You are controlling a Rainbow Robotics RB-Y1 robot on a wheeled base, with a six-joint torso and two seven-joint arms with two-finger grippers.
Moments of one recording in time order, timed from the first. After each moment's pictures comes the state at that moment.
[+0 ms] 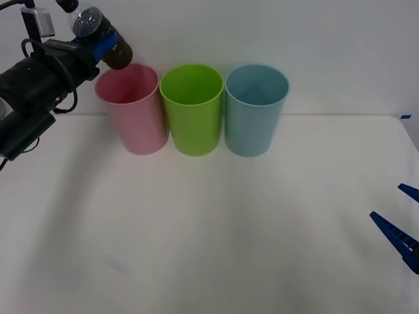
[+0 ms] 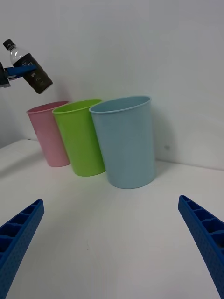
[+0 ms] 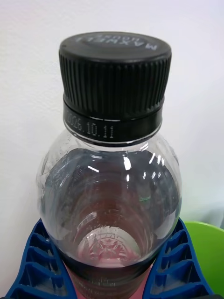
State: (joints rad) right arm 0.35 -0.40 -0.52 -1.66 0.96 -1.22 0.00; left arm -0.57 0.55 0.07 -1.32 -1.33 -0.48 0.45
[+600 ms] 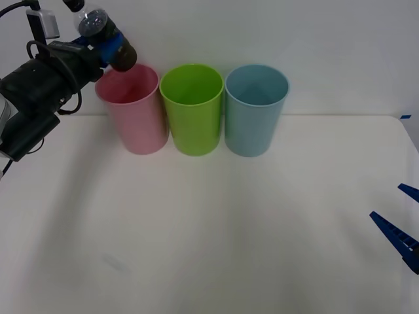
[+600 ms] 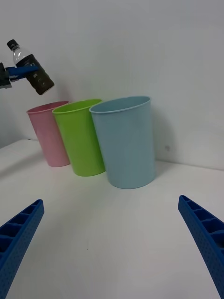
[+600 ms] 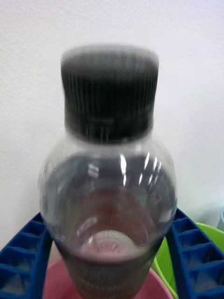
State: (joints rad) right arm 0.35 -0.40 -0.52 -1.66 0.96 -1.22 0.00; left arm -0.57 0.53 0.07 -1.32 -1.33 -0.48 0.44
